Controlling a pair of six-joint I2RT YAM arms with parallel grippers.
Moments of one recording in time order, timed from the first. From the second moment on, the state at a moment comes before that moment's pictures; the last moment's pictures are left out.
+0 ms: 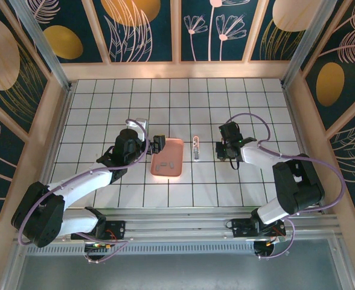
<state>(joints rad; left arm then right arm) -0.59 1.26 0.61 0.23 -0.07 -0.34 0.42 1.51 0.78 -0.34 0.10 0.34</state>
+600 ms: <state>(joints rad) -0.59 1.27 0.61 0.23 -0.07 -0.34 0.42 1.51 0.78 -0.35 0.10 0.34</state>
